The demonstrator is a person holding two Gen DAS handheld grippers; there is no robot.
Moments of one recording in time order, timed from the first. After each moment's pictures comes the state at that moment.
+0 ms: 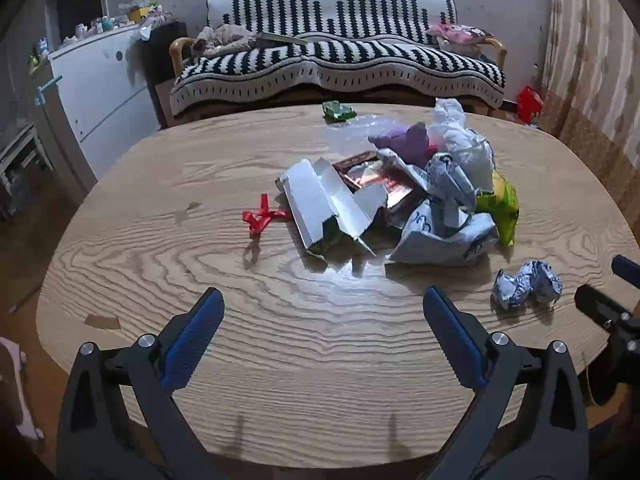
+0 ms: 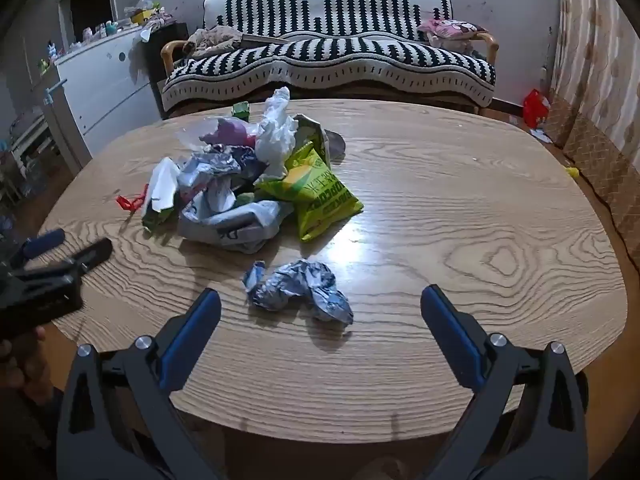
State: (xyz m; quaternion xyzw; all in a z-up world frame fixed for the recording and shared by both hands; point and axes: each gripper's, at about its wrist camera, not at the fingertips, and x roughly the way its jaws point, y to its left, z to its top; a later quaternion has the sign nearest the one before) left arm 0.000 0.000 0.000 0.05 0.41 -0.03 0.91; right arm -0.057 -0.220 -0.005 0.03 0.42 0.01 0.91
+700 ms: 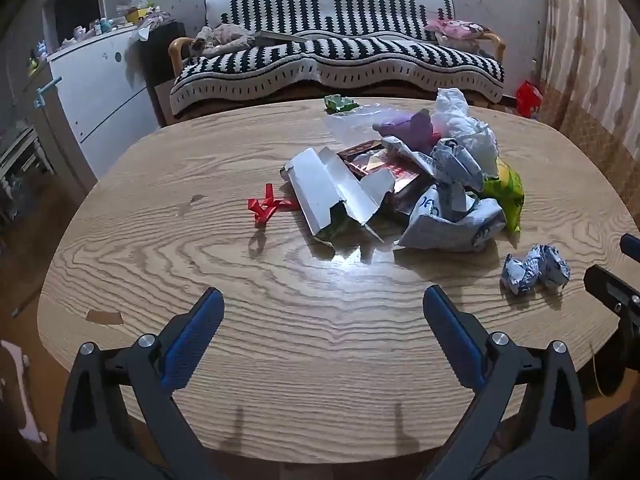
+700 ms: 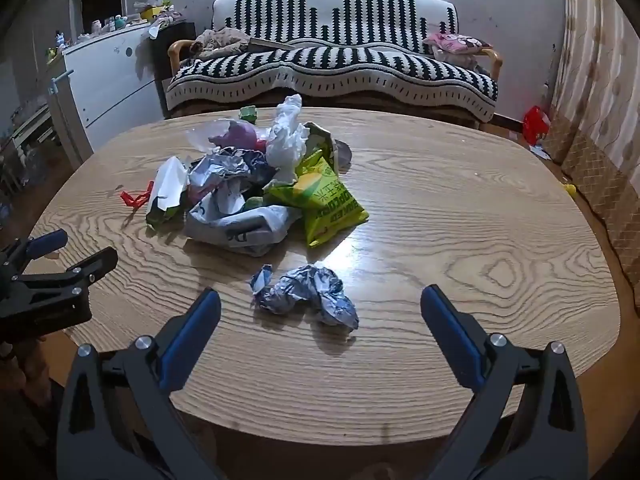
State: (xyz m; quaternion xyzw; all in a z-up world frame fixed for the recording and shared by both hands) left arm -0.004 0.006 -0.011 0.05 0.40 -0.04 0.91; right arm -0.063 -0.207 -0.001 0.00 0.40 0.01 0.92
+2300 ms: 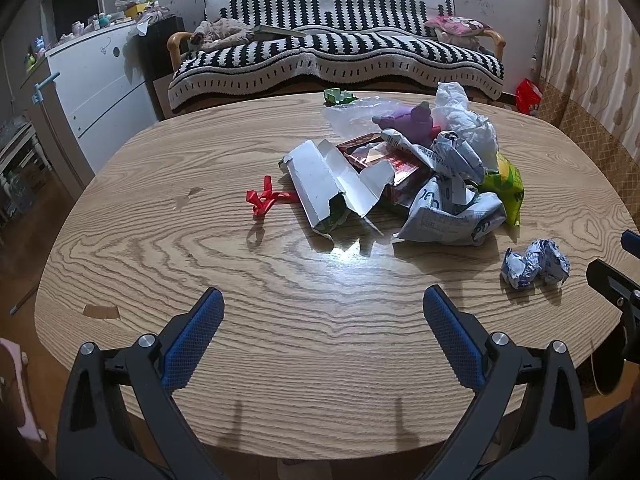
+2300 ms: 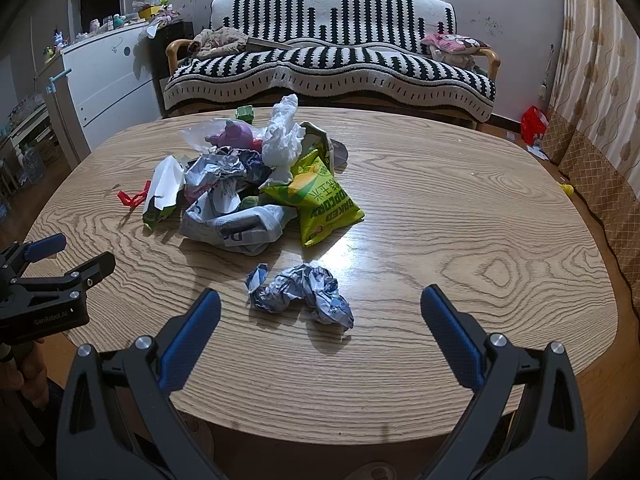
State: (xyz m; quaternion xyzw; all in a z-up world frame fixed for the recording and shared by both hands) left arm -0.004 0.008 -0.014 0.05 0.41 -0.04 0.91; right arm -0.064 -0.208 -0.001 0.00 0.40 0.01 0.92
